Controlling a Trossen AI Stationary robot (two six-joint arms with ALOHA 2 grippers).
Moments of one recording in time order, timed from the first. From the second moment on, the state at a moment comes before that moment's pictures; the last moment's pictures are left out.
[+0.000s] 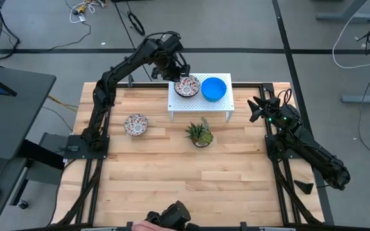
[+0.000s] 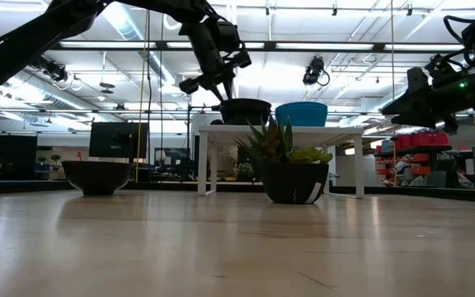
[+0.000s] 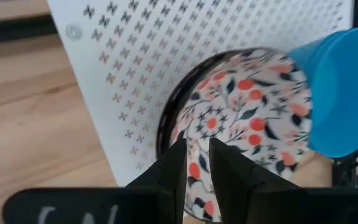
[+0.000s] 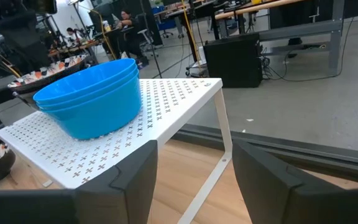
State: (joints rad) left arm 0.65 2.16 2.35 -1.34 0.21 -0.74; right arm -0.80 0.04 0.08 -0.16 0.06 0.27
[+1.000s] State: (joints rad) left arm 0.57 2.02 2.35 -1.57 0.21 -0.49; right arm -0.80 0.04 0.08 -0.16 0.06 0.27
